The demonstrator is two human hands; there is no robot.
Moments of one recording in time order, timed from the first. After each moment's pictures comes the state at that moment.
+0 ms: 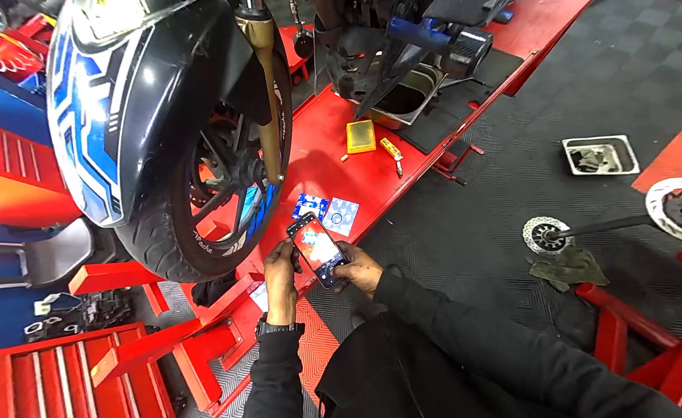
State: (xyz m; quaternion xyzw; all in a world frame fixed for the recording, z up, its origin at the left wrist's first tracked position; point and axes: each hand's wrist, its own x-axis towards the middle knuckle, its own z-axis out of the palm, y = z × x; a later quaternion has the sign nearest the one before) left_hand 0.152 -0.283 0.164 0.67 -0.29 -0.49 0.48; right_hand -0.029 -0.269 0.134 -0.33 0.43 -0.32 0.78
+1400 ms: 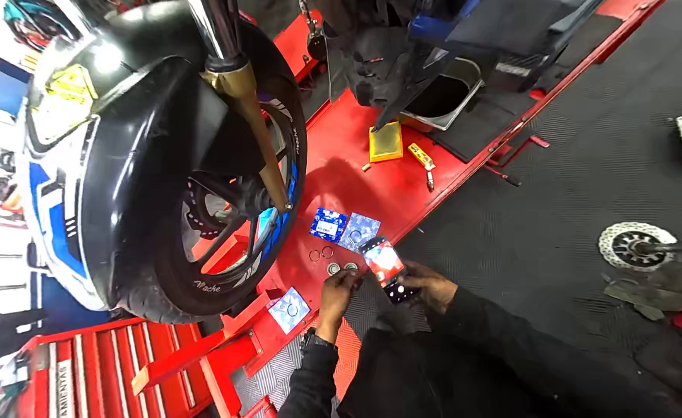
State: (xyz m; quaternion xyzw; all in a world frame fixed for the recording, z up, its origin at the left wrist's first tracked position) left_hand 0.097 -0.312 0.081 0.72 -0.41 -0.52 0.21; right_hand -0.160 -0.312 0.036 -0.22 0.42 -0.27 0.84
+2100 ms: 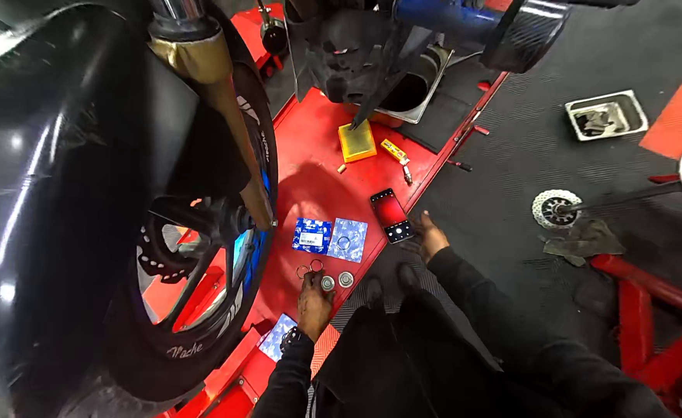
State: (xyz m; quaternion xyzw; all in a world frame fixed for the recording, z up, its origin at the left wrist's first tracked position) left_hand 0.189 -0.351 -0.016 0.66 -0.69 -0.28 -0.04; right_hand -0.154 -0.390 -0.014 -0.01 0.66 -0.48 0.58
